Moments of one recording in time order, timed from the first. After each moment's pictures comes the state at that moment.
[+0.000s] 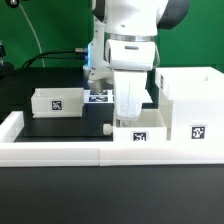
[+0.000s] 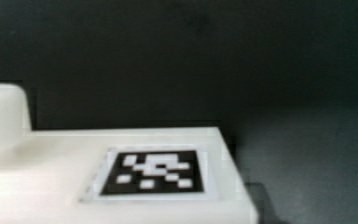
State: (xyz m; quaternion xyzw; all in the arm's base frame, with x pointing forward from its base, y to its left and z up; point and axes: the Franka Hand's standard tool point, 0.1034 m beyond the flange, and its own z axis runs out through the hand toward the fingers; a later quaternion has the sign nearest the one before) arm 0.538 -0.006 0.011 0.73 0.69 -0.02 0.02
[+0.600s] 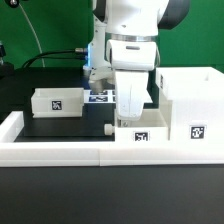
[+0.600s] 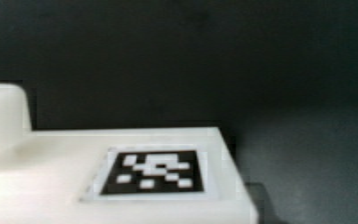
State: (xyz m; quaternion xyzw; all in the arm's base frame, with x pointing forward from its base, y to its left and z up) arm 0.538 -0.003 0.010 0.72 0.70 -0.01 0.03
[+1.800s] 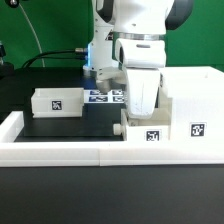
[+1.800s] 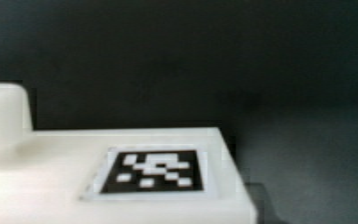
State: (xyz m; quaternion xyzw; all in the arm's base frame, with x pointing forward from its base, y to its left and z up) arm 0.540 0.007 0.011 0.71 0.71 -0.01 0.03
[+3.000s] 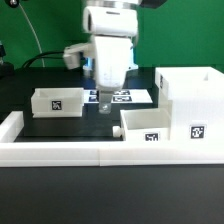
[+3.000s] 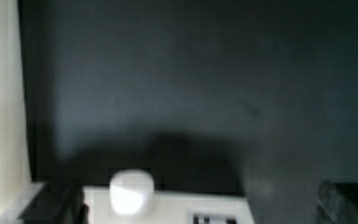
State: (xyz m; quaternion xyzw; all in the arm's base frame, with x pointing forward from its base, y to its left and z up) arm 0.560 -0.062 0.054 0.68 0.74 0.00 0.04
